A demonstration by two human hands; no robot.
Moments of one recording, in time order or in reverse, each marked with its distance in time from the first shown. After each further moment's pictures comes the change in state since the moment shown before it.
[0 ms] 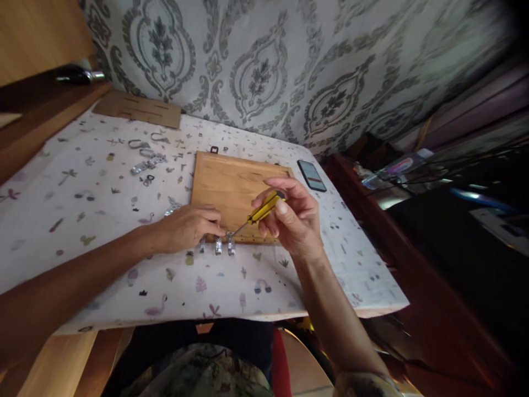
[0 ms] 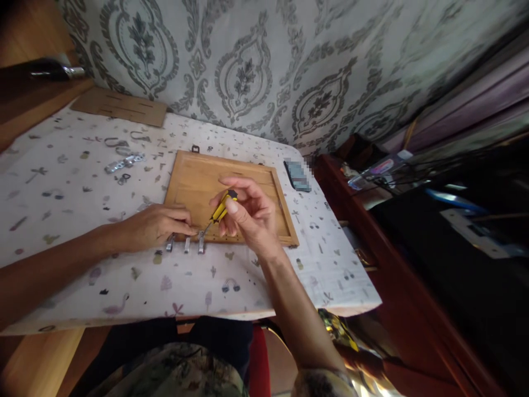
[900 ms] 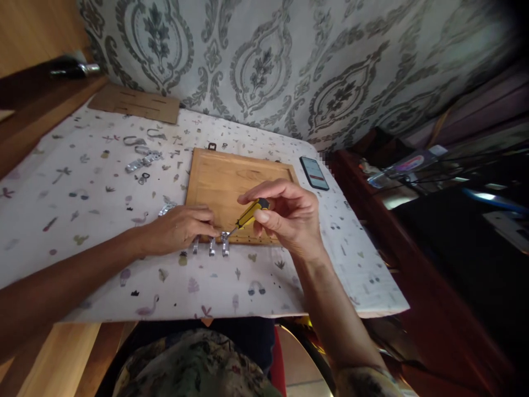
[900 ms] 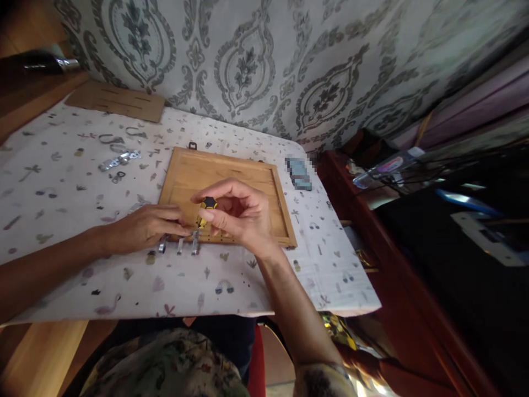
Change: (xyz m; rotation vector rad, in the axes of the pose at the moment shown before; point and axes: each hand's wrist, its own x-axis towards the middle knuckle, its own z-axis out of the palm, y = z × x) left_hand -0.002 -0.001 0.003 -0.077 0.095 0.043; right_hand 0.009 -0.014 0.003 -0.119 -0.032 0.064
